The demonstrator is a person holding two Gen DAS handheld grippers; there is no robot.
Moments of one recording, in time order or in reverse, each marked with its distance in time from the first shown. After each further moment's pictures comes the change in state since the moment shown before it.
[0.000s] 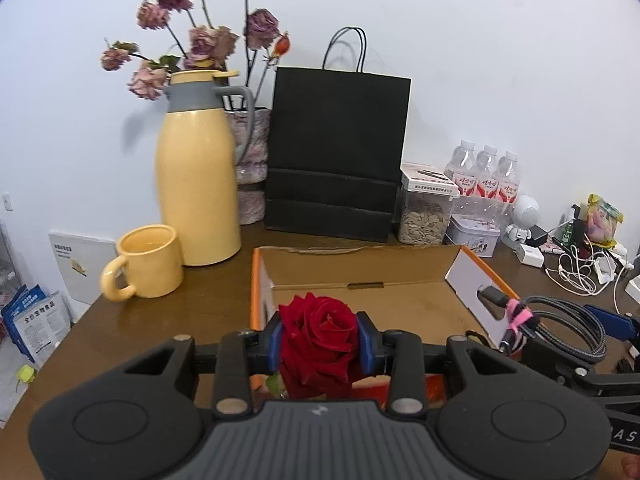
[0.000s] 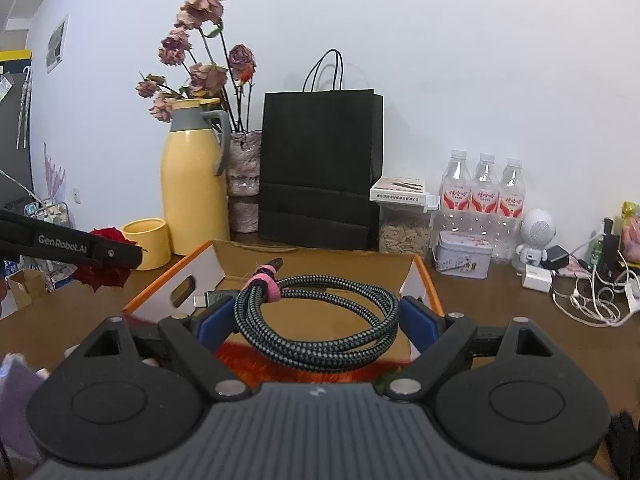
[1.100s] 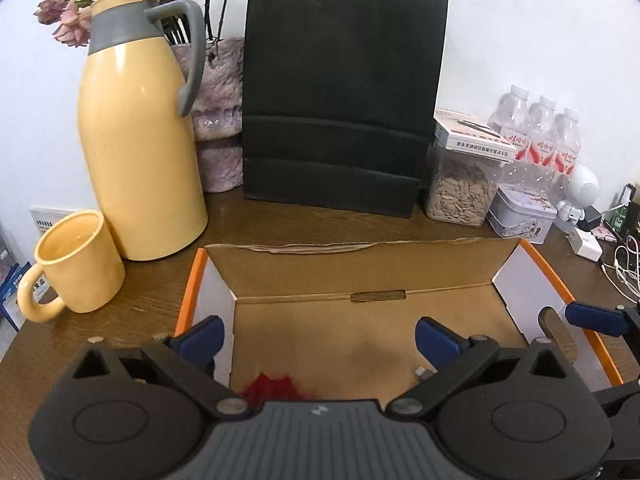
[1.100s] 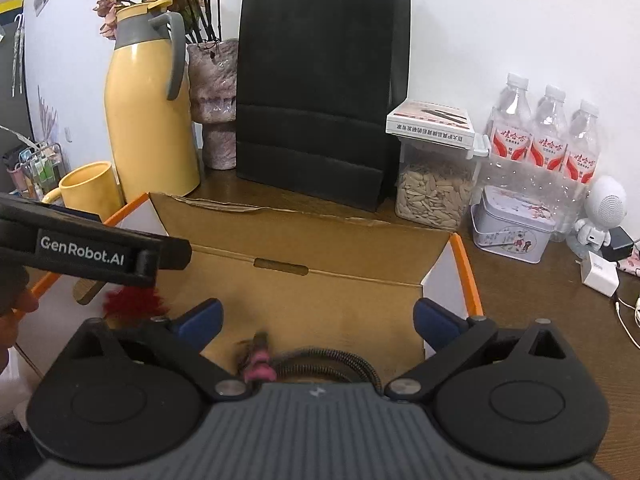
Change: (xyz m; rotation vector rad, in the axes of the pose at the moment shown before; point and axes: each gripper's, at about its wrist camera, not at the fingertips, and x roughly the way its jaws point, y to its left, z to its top) left arm 0.162 -0.023 0.036 -0.005 0.171 0.054; right arm 0.171 -0.038 0.018 -0.034 0.249 0.061
